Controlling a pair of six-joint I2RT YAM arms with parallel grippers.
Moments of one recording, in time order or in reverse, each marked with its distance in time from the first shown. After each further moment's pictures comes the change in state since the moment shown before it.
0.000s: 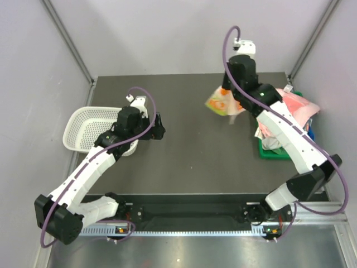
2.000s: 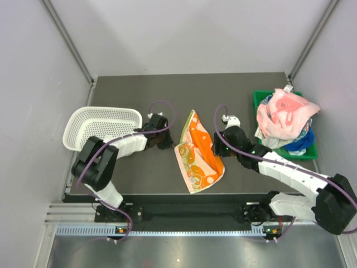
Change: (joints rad) left arm -0.047 0.625 -0.055 0.366 0.113 -0.418; right arm 0.162 -0.394 -1.038 0.331 -0.324 0.192
